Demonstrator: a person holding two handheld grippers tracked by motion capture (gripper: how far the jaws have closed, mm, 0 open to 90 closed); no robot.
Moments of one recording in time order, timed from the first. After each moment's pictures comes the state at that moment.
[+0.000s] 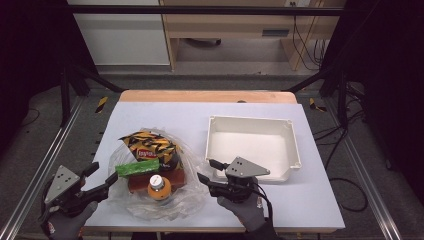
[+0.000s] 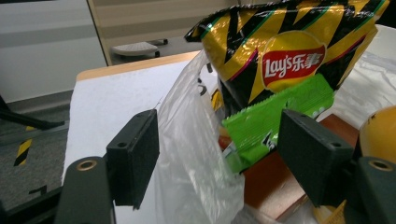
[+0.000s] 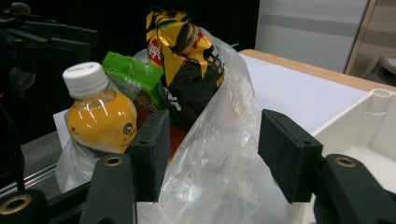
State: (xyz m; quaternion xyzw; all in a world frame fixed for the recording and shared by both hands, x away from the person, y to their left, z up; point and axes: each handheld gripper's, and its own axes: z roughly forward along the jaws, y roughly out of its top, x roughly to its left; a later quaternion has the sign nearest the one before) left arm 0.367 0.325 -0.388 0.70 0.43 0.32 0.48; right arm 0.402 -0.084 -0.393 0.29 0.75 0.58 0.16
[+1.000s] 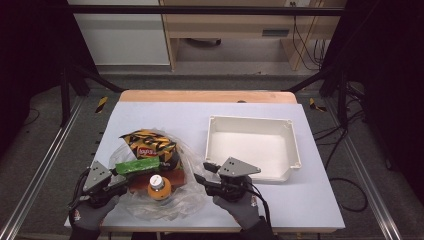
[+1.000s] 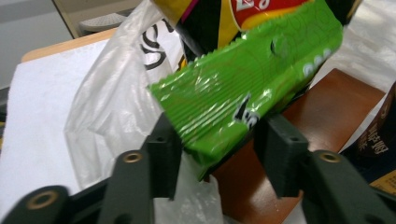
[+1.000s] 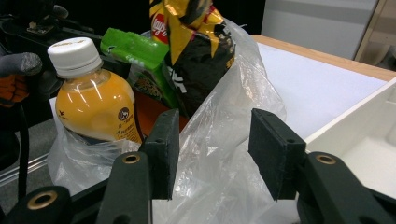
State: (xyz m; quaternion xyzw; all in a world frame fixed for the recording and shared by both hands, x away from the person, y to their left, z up) left arm 0.397 0.296 -0.422 0.76 0.40 0.28 0.43; right arm 0.408 -0.072 -0.405 0.29 0.76 0.56 0.15
